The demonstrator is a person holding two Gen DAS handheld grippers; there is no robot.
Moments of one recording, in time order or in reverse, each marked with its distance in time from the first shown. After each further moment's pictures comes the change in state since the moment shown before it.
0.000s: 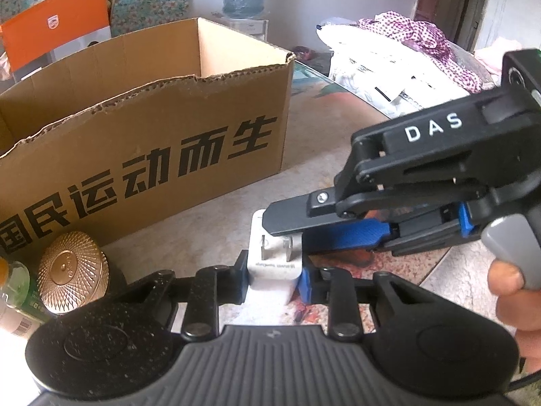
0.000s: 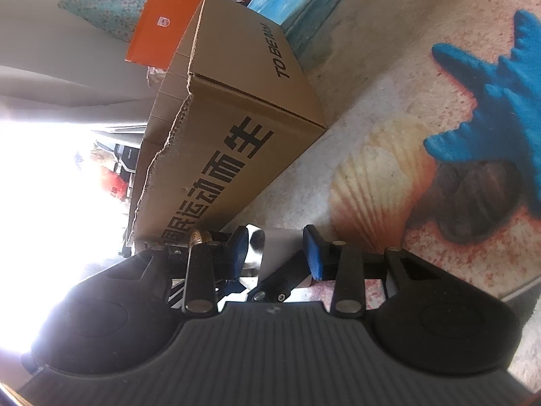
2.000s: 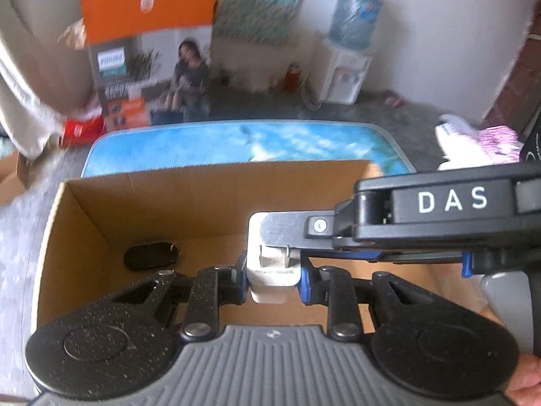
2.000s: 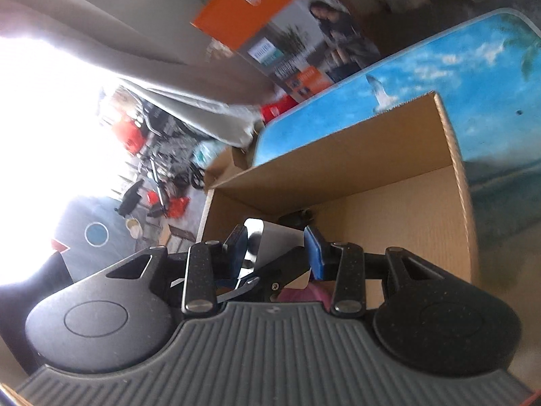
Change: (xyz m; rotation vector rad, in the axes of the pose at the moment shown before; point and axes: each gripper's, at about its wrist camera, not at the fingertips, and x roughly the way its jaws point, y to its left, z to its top) left arm -0.004 0.168 0.170 -0.315 0.018 0.137; right arm 0.091 0.188 0.160 -0.340 0.099 0.003
